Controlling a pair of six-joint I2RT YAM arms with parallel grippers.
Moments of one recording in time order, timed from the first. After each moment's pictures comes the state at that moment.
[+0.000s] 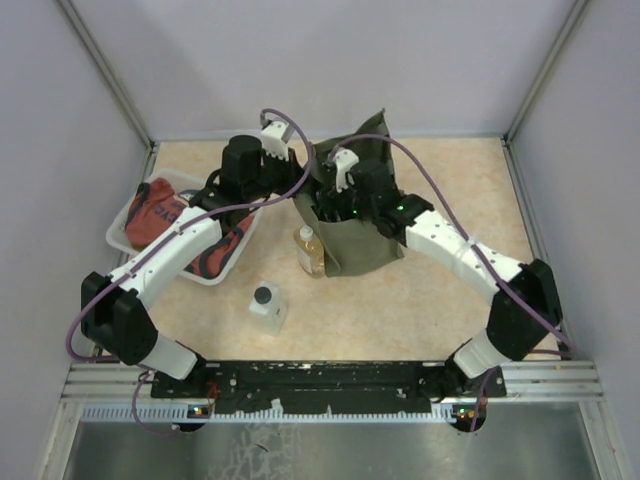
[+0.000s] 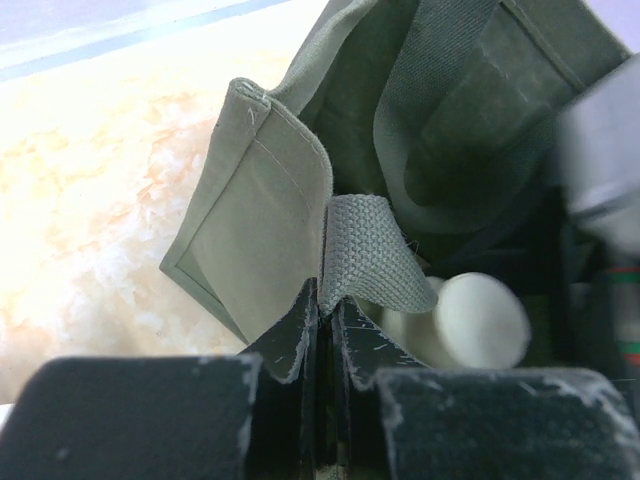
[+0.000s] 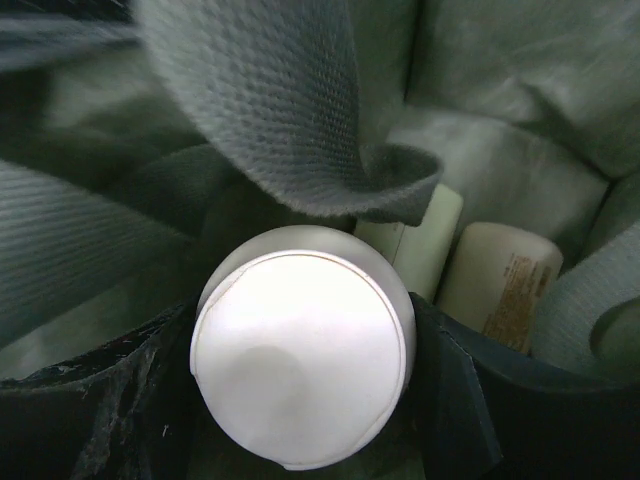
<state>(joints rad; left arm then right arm) -0.53 1.50 1.32 -0.11 0.19 -0.22 0.66 1.48 1.27 -0.34 -0.09 0.06</state>
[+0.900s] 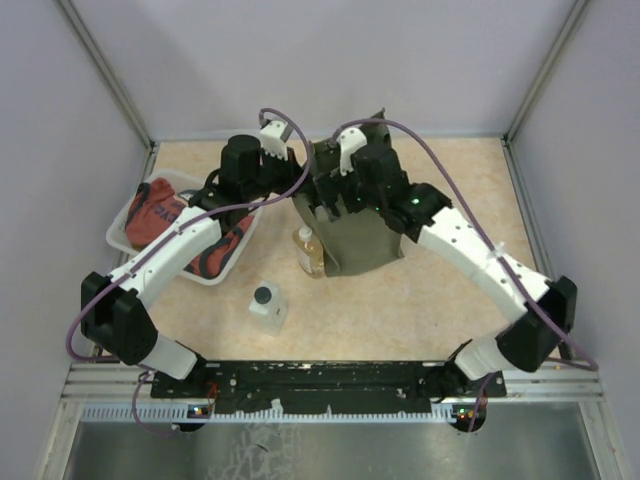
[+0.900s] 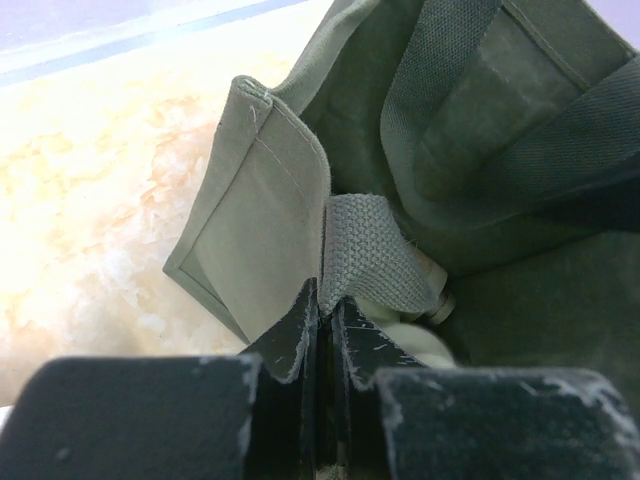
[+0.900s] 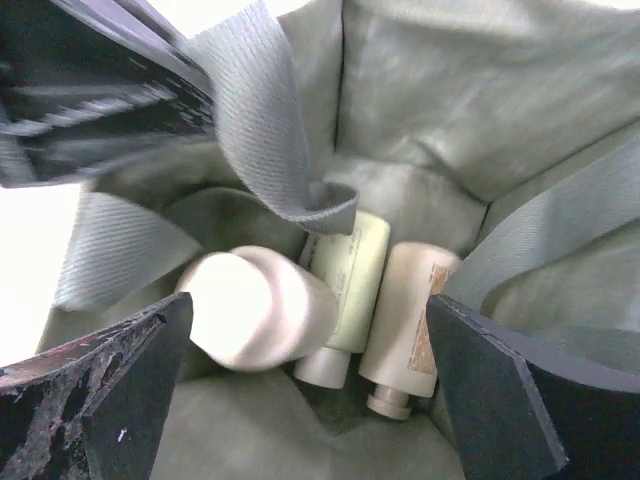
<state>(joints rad) -0.53 1.50 1.31 -0.10 0.20 -0.22 0.71 1.48 1.43 -0.50 0.11 0.01</state>
